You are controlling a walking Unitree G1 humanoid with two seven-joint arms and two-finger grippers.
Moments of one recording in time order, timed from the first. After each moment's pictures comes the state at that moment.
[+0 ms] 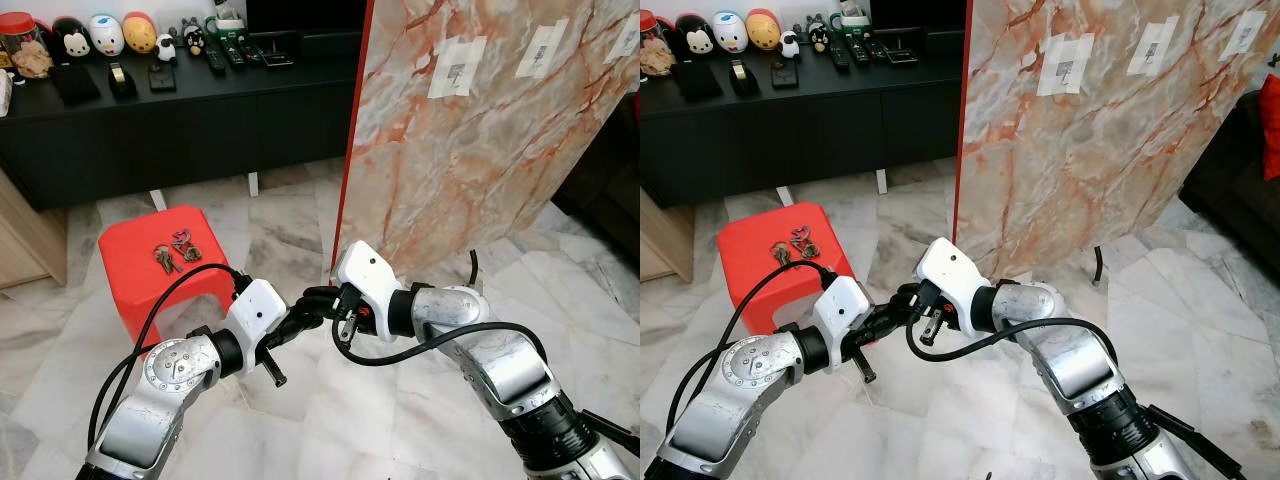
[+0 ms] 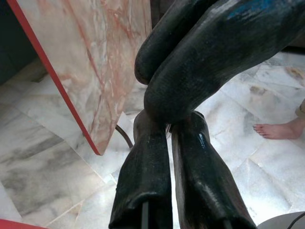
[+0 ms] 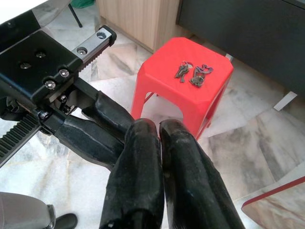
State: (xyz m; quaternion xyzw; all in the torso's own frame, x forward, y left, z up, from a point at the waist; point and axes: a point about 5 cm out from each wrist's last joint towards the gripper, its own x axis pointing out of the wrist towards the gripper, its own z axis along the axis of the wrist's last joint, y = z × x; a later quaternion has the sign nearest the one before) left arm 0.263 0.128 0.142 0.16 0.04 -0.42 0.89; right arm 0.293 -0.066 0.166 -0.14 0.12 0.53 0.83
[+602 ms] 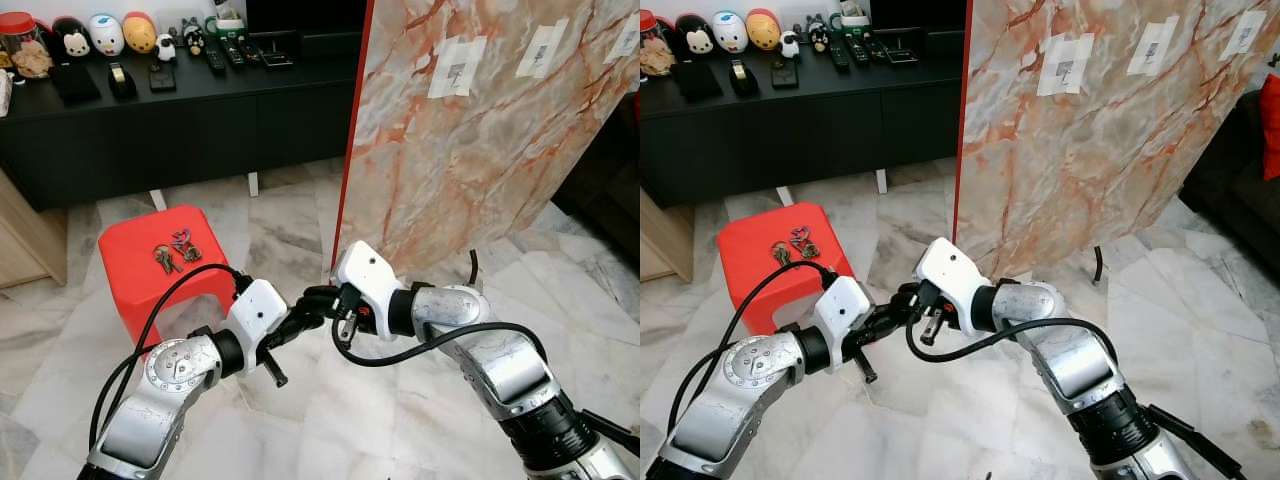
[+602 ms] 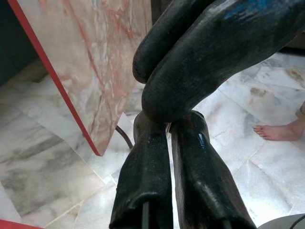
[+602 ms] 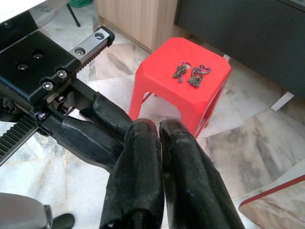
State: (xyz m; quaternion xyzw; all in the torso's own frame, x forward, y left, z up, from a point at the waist) left arm 0.263 0.127 0.142 0.15 0.04 -0.42 0.89; right arm 0.294 -0.067 0.167 -0.15 0.12 0.52 0.83
